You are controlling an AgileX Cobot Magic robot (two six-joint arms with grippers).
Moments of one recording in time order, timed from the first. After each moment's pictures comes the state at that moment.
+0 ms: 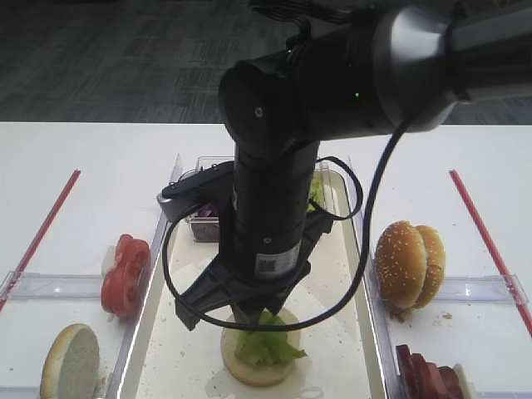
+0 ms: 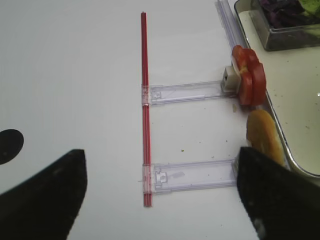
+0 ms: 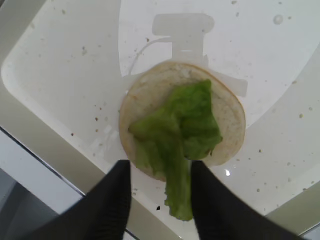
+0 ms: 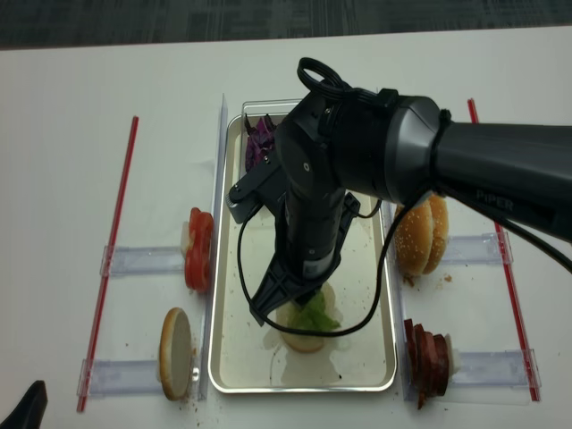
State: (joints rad) left arm 0.02 -0.02 -0.49 0.02 1.18 0.02; right arm 0.85 1.88 -1.33 0.17 1.04 0.00
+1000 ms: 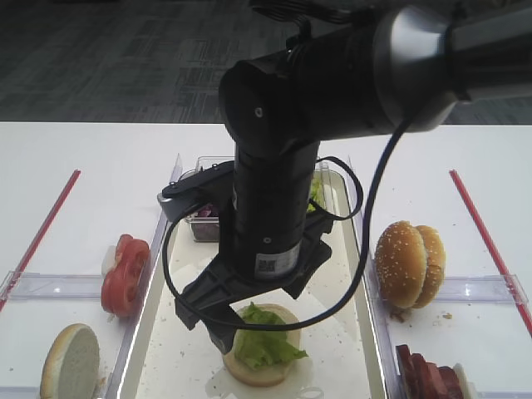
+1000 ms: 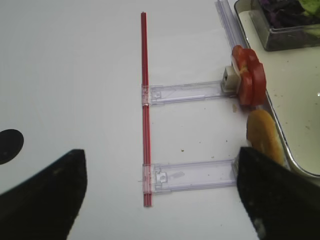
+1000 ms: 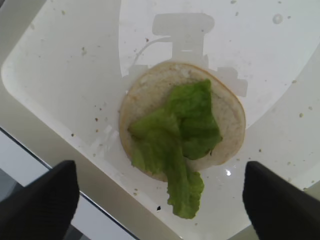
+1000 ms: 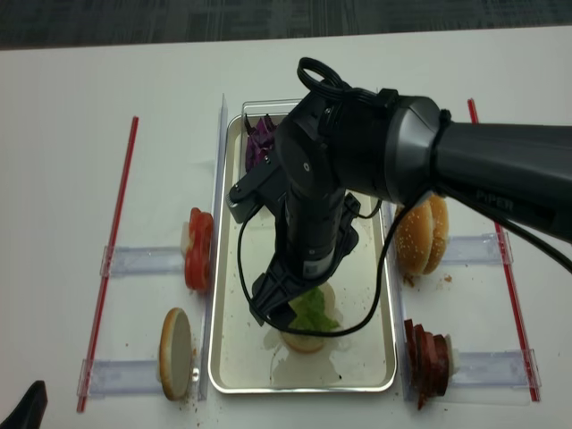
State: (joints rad) left arm 0.02 -0.02 -0.49 0.02 1.18 0.02; right arm 0.85 1.88 -1.33 0.17 1.04 0.01
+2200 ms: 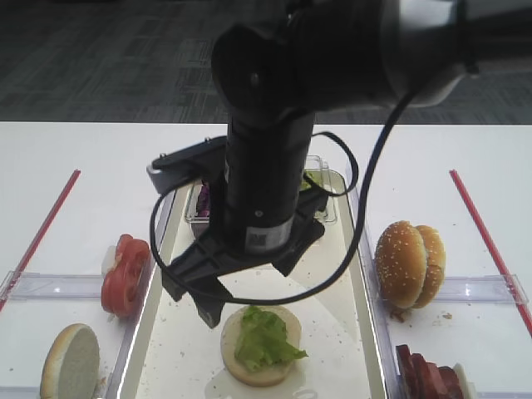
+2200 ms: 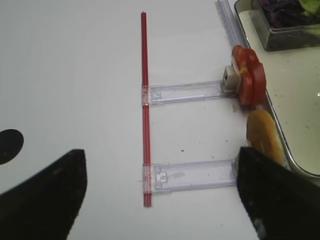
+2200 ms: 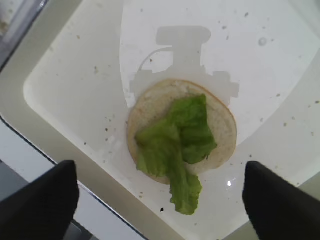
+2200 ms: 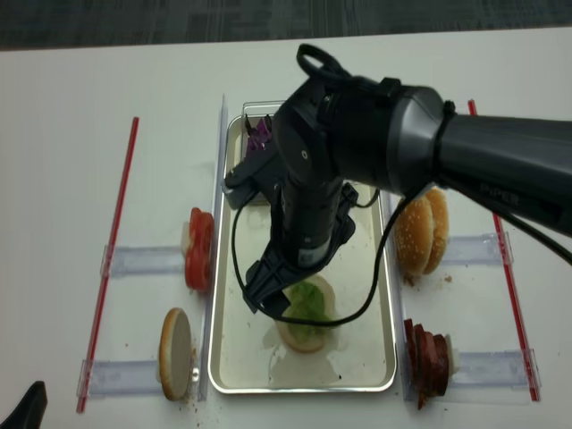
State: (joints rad) left arm 0.02 -0.02 -0.49 0.02 1.18 0.02; right arm 0.85 1.87 -1.39 0.16 1.07 0.03
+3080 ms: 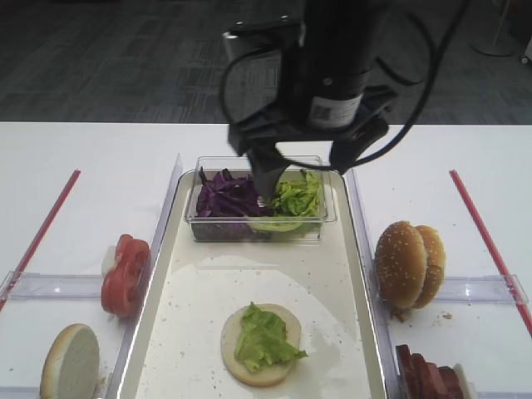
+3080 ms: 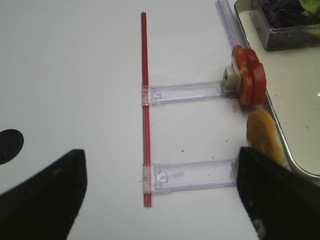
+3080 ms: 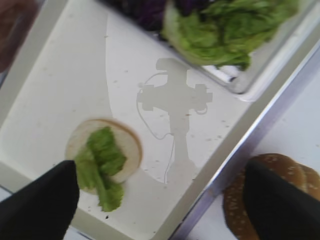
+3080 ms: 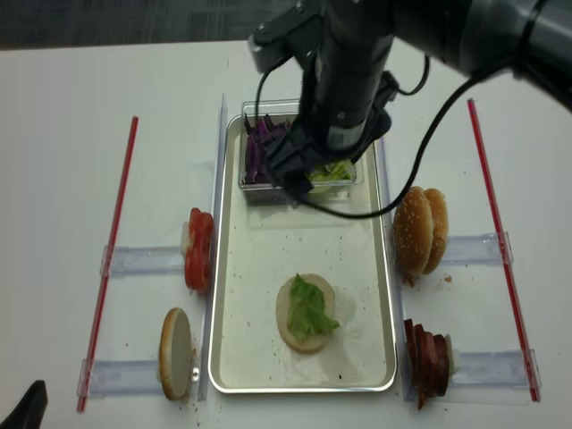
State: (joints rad) left arm 0.02 -0.02 -0.49 0.02 1.18 0.02; right arm 0.67 1.80 -1.59 0.10 1.23 0.06
